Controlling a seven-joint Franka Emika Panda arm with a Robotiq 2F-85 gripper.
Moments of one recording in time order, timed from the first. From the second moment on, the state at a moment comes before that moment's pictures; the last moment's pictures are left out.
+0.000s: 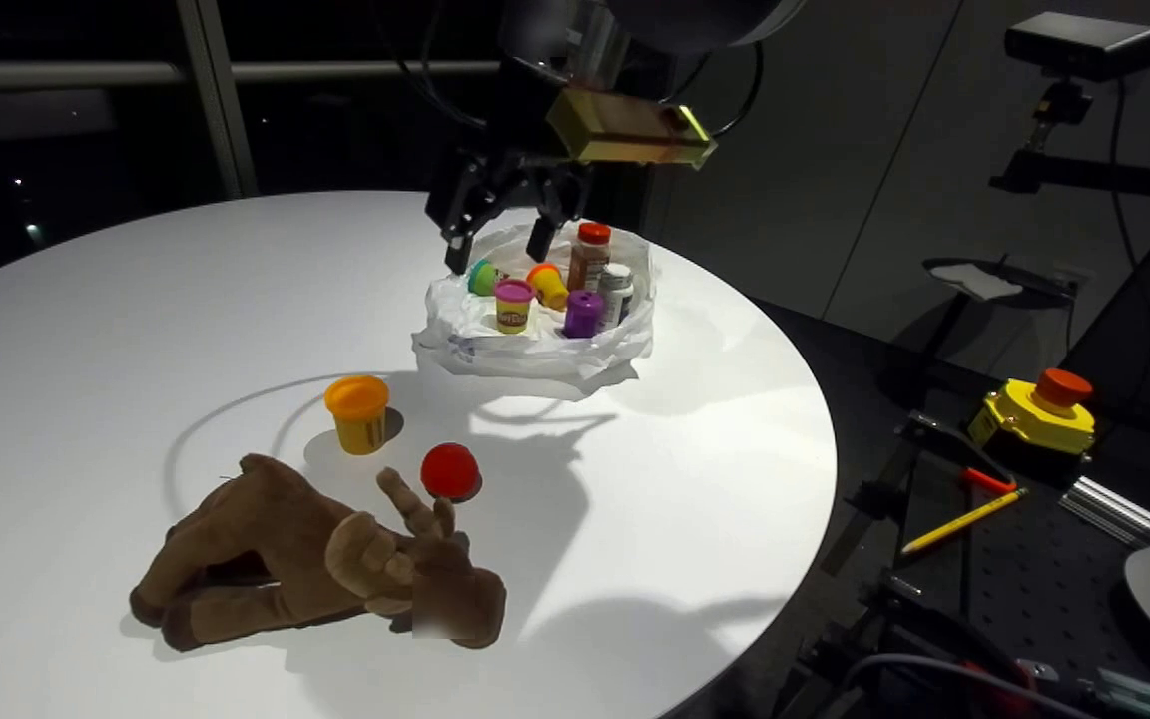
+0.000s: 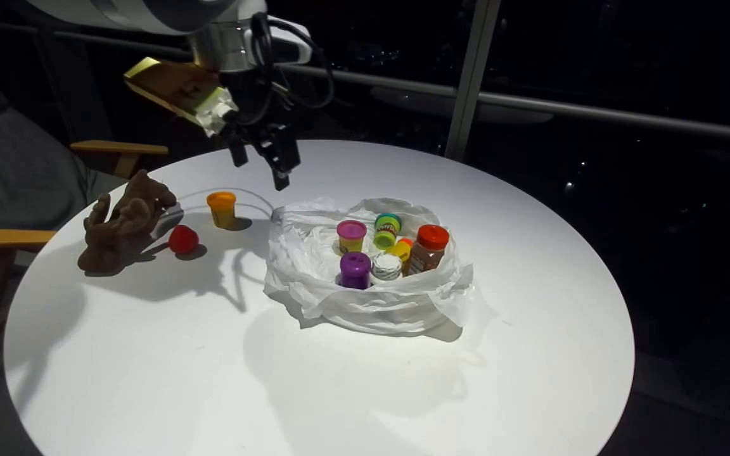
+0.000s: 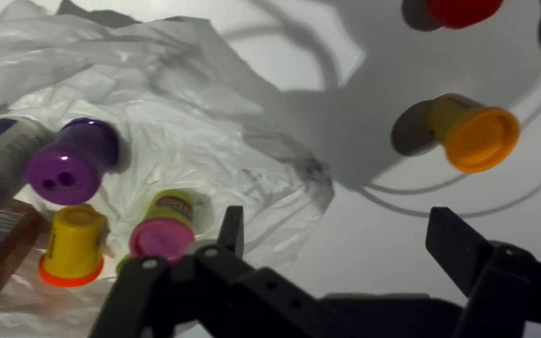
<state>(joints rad) 0.20 0.30 0.02 -2.23 -0.03 2.79 0.37</state>
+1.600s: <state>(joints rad) 0.30 0.50 0.12 -2.22 -0.01 2.80 0.28</state>
